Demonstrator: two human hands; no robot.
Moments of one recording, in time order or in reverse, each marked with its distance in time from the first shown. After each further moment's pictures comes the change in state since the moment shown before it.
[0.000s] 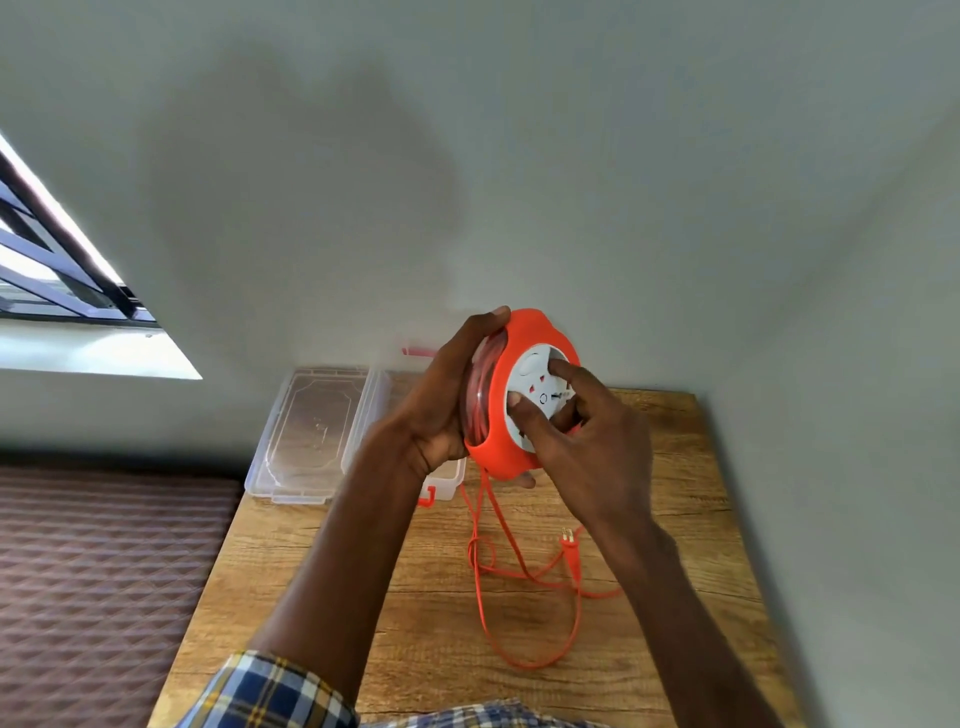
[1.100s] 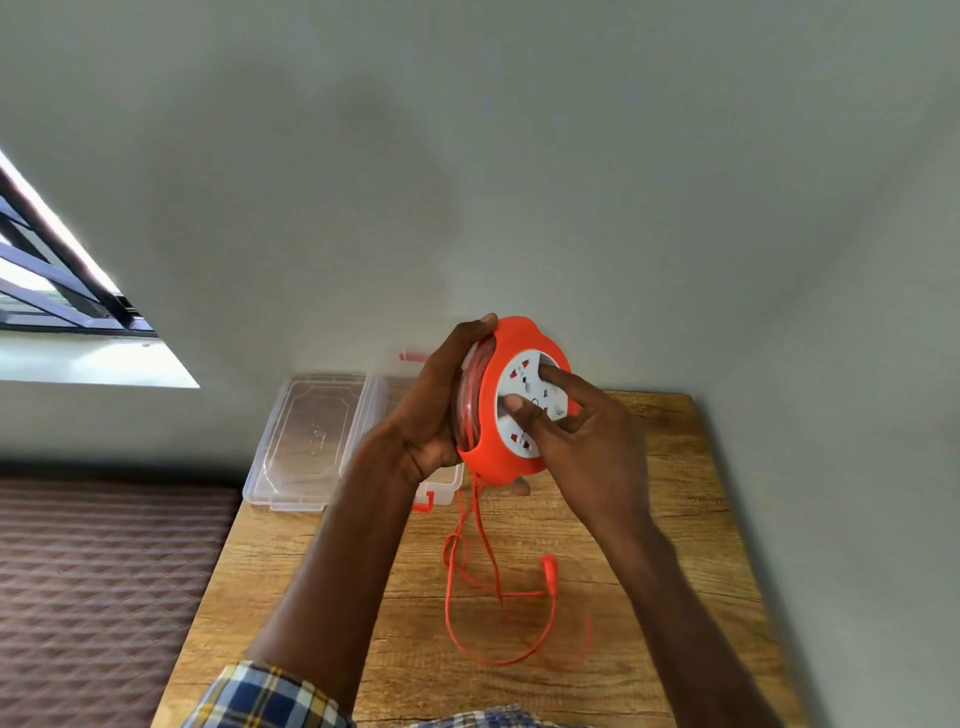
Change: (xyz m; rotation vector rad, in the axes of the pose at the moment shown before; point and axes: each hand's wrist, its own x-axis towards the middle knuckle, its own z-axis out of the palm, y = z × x) left_hand -0.001 -0.003 -0.008 -0.010 0.045 0.006; right_hand 0.002 -0.003 -0.002 0.133 -0.082 0.131
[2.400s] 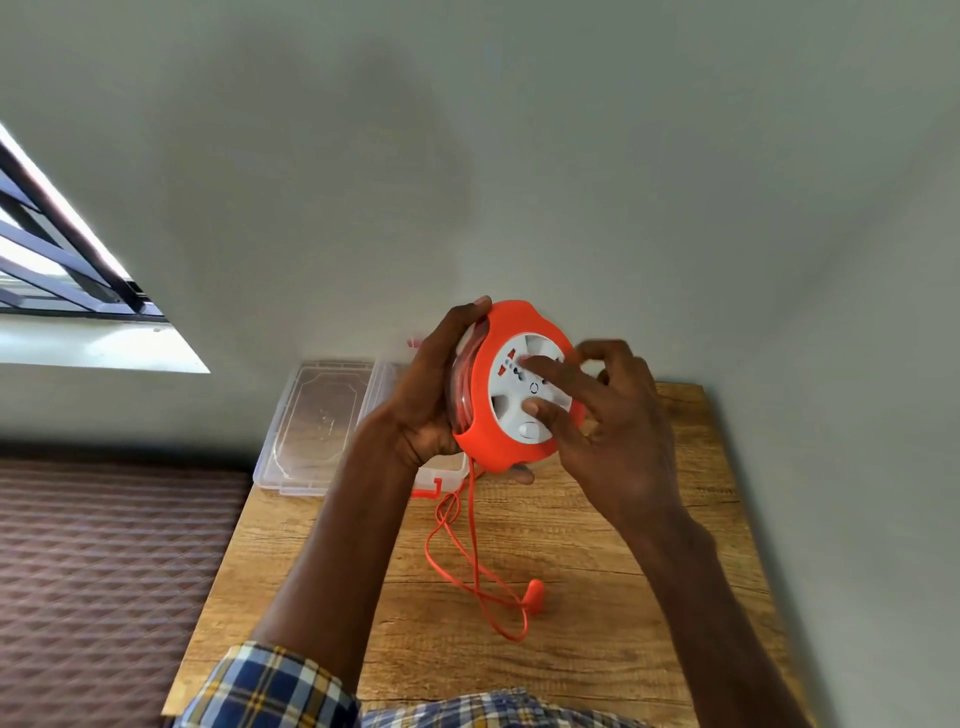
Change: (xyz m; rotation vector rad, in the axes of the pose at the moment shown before) left_hand 0.003 0.002 -0.014 -0.099 -0.251 -0.110; right_hand 0.004 0.006 -0.016 -0.325 0.003 -0.428
